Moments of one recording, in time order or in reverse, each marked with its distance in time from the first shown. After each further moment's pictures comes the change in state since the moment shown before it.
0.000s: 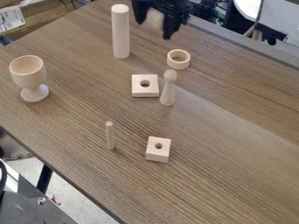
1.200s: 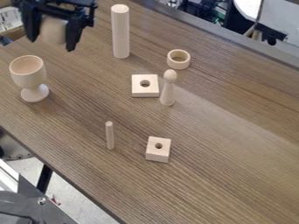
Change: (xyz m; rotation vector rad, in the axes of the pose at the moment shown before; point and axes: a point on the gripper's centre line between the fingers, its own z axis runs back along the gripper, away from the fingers) arm -0.118 0.088 0.021 0.123 0.389 0.495
